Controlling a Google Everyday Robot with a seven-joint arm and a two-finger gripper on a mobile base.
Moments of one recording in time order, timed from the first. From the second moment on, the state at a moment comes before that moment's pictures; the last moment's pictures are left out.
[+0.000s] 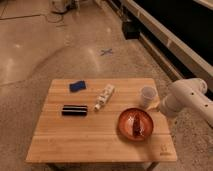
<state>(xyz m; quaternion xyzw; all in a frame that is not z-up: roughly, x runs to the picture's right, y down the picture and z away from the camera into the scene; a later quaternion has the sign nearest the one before) 0.275 0.160 0.750 -0.25 -0.20 -0.37 0.87</state>
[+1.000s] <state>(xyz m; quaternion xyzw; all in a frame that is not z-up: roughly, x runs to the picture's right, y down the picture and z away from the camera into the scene) 0.223 0.218 0.790 -0.23 -0.27 -0.42 0.83</state>
